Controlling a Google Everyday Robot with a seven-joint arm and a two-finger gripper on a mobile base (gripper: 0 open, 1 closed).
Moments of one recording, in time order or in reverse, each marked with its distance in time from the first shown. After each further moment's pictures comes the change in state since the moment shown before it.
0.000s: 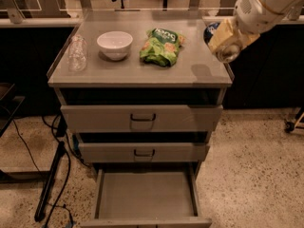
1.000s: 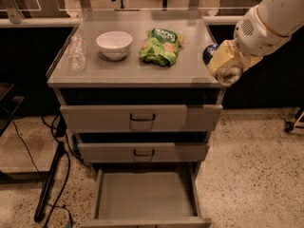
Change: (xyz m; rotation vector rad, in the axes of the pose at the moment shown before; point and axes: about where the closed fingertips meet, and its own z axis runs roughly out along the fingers) arm 0.065 0.026 -0.001 -0.012 0.068 0.037
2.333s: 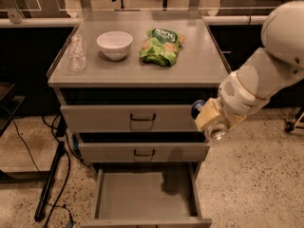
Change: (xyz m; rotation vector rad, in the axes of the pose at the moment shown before) arm 0.110 0.030 0.076 -0.093 0.198 0.109
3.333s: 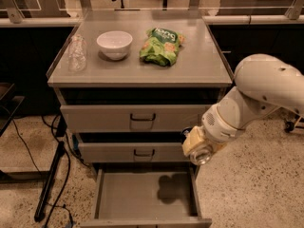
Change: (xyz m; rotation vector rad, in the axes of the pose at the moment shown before) arm 0.030 -0.005 0.091 -0.061 0.092 0.080
